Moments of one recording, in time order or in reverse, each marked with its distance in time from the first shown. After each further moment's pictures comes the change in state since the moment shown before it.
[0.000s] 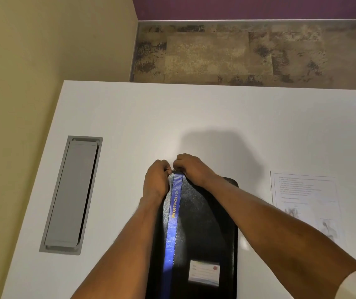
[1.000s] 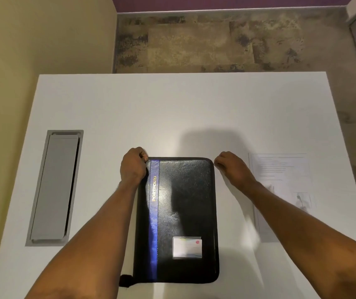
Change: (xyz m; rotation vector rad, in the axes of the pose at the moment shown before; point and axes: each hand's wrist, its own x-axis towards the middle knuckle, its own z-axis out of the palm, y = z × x) left_hand 0.011 -0.009 -0.006 0.100 0.042 -0.081; right_hand -0.160 0.100 -0.029 -0.142 0.286 0.222
